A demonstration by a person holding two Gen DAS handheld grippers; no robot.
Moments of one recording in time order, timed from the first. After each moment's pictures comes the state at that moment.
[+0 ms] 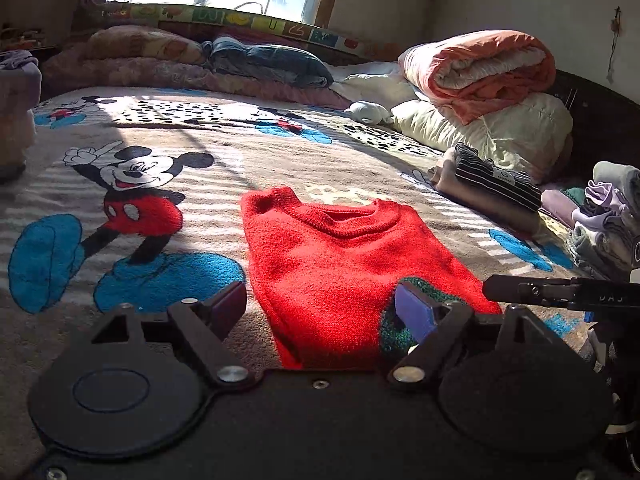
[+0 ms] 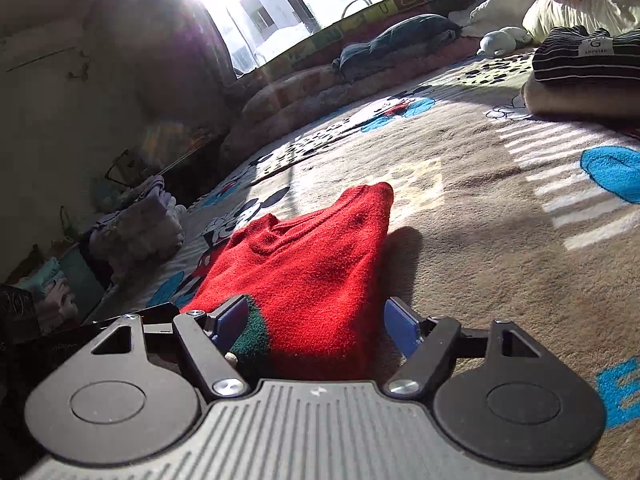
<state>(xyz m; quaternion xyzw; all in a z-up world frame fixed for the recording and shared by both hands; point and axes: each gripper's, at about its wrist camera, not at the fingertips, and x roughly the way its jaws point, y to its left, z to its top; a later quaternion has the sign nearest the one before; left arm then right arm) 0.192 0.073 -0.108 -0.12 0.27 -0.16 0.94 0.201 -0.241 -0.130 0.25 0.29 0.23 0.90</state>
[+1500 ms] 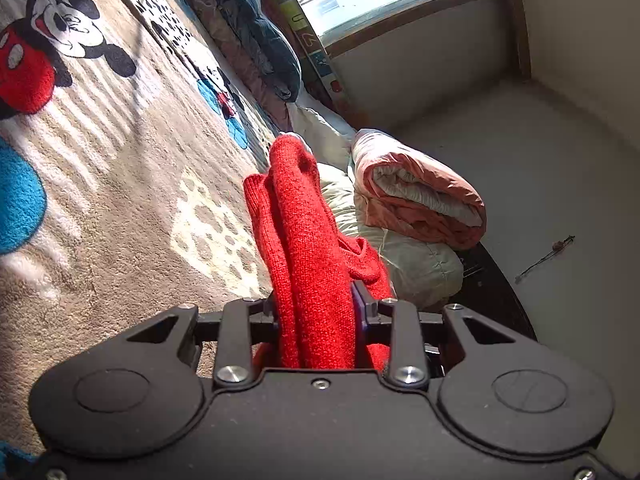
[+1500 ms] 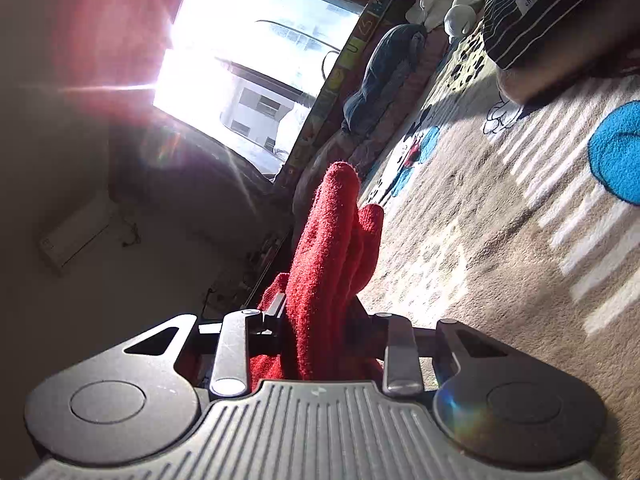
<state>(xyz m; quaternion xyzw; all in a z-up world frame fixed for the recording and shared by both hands) 0.252 0.033 -0.094 -0.45 0.24 -0.27 0.82 0.259 -0.336 -0.122 0.48 0.18 0.27 0.81</state>
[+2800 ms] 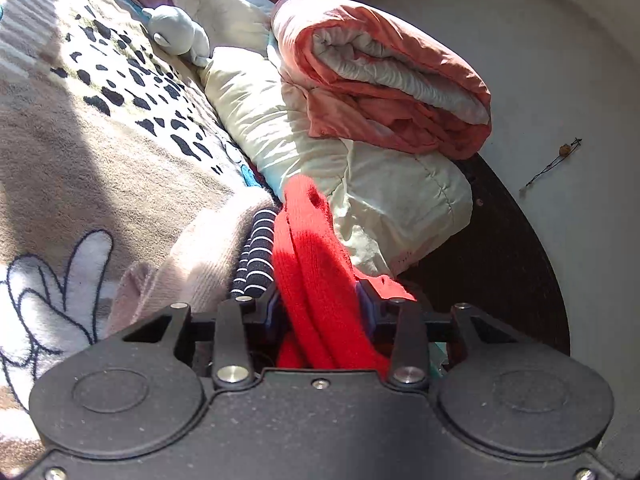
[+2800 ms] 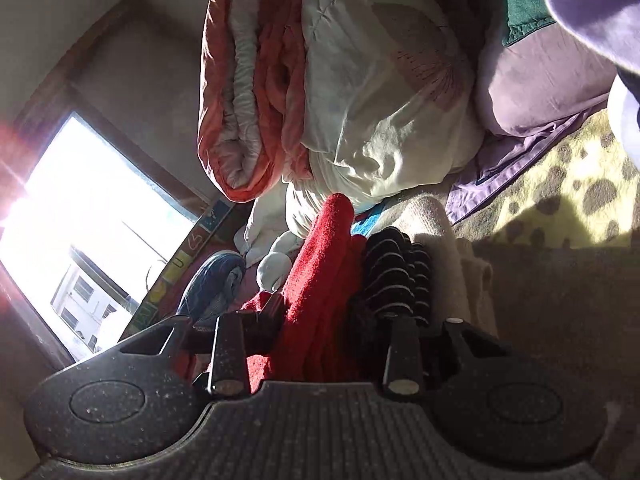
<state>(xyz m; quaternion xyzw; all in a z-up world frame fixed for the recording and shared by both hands) 0.566 -0.252 -0.122 -0.34 0.29 -0.42 0.79 0.386 -0.558 -0.134 0.43 0.05 -0.10 0.89</state>
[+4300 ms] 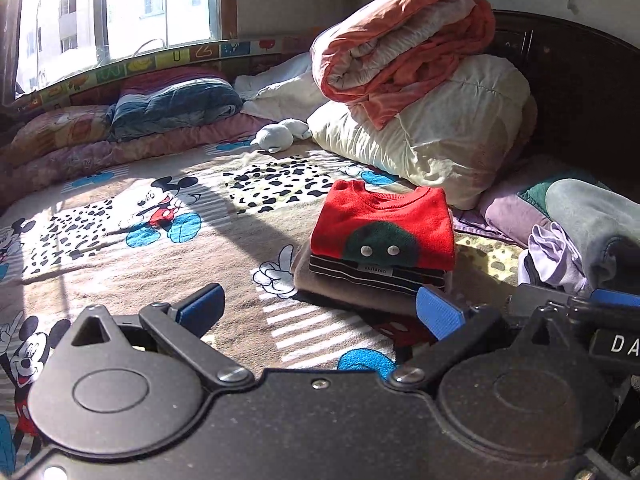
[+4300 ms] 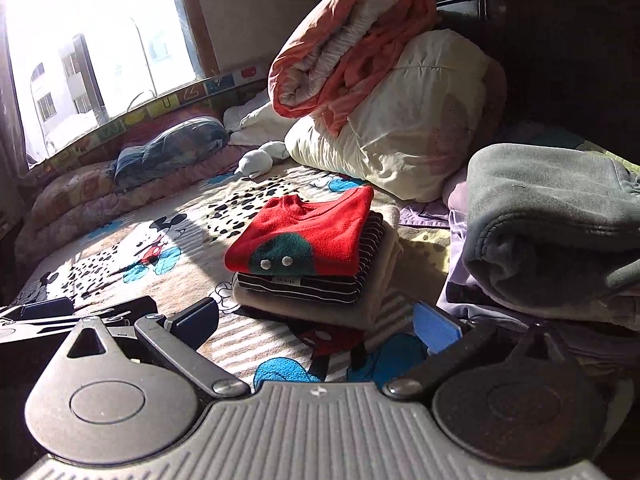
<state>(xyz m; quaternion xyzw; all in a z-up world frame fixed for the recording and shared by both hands) 0.278 -0.247 0.063 0.06 0.28 -0.18 0.94 0.189 -0.429 0.054 0.17 0.26 -0.13 0.94</state>
